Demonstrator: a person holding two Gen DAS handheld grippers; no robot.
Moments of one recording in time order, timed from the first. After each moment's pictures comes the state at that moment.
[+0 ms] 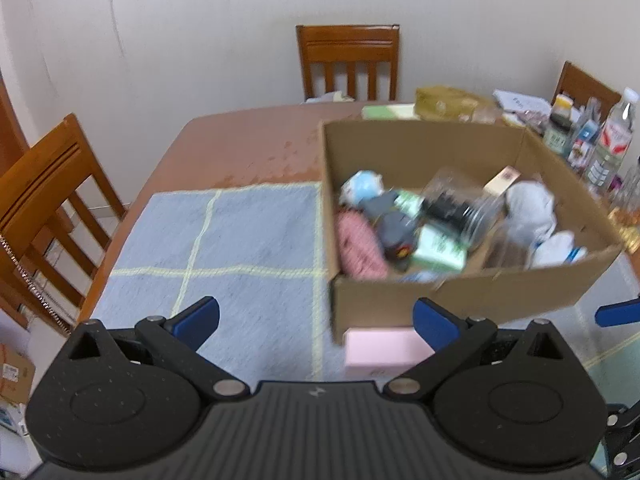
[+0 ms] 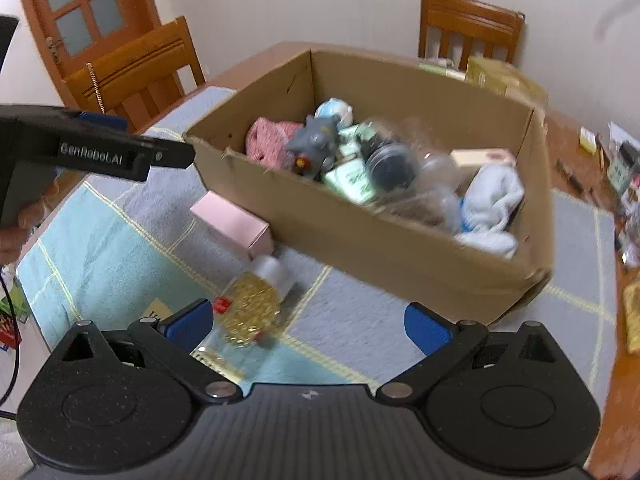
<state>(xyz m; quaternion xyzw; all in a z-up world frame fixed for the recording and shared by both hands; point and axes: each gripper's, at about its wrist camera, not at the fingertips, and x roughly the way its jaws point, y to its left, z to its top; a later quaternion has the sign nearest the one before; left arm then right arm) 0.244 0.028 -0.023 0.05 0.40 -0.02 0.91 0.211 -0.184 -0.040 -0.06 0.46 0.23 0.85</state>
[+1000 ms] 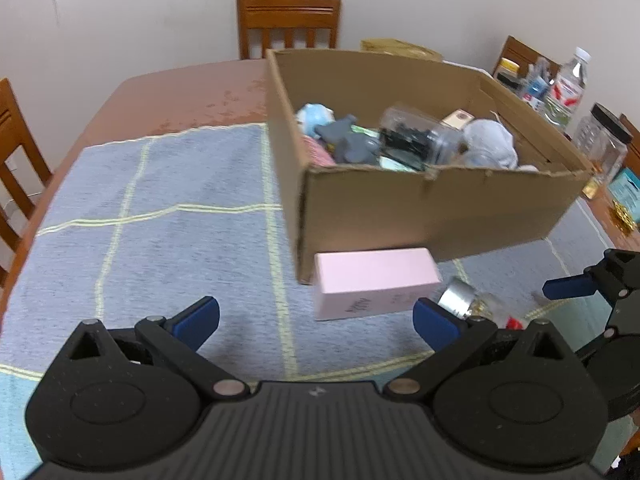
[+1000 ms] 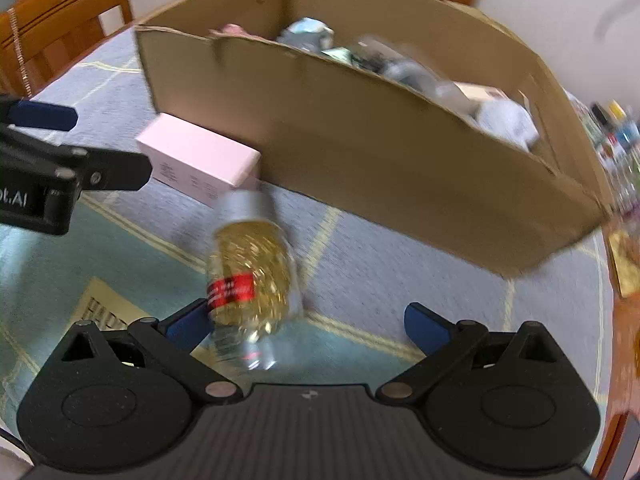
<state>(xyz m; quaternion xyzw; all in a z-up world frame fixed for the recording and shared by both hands) 0.235 0.047 -0.077 0.03 0.43 -0.14 0.89 0.213 -0.125 -0.105 -0.11 0.51 0.10 0.85</state>
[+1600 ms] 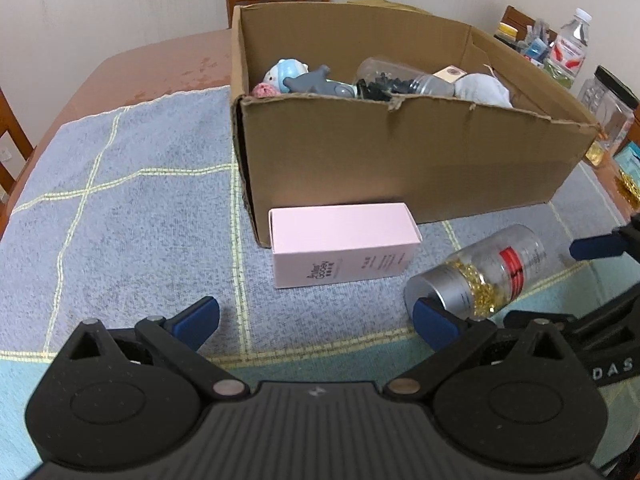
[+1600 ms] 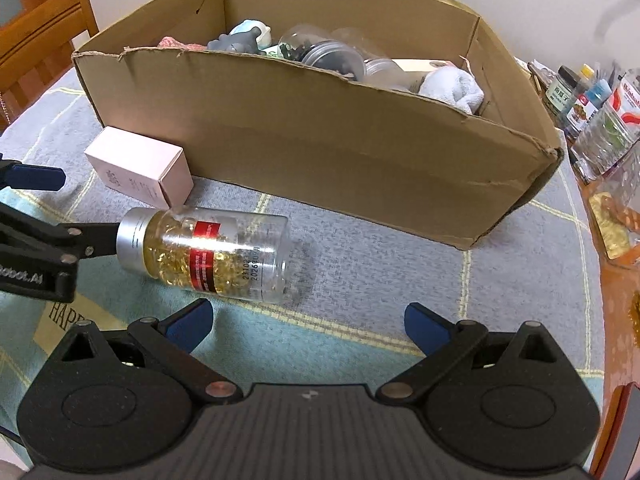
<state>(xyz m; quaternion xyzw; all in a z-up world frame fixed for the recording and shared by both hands) 0.232 0.021 -0.103 0.04 0.47 -0.13 0.87 0.215 -0.168 -0.106 -0.08 0.51 0.08 0.85</state>
